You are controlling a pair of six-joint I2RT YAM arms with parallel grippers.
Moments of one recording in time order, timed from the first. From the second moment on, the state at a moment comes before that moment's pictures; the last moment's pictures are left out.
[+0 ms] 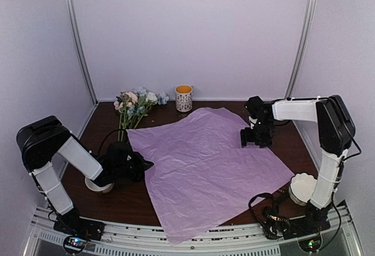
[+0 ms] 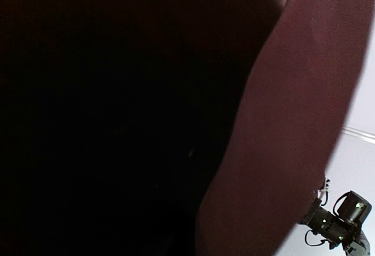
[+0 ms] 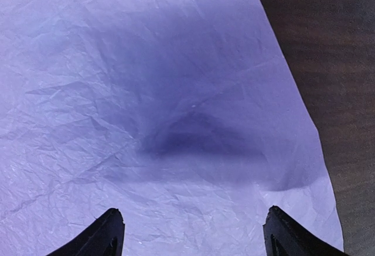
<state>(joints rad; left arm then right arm) -0.64 1.74 0.42 0.75 0.09 -1.52 0.38 1.89 1.30 -0.71 0.08 0.46</state>
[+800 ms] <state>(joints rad) -0.70 1.35 0.79 -0.08 -0.16 -0.91 0.32 2.36 2.06 -0.99 0.11 0.38</state>
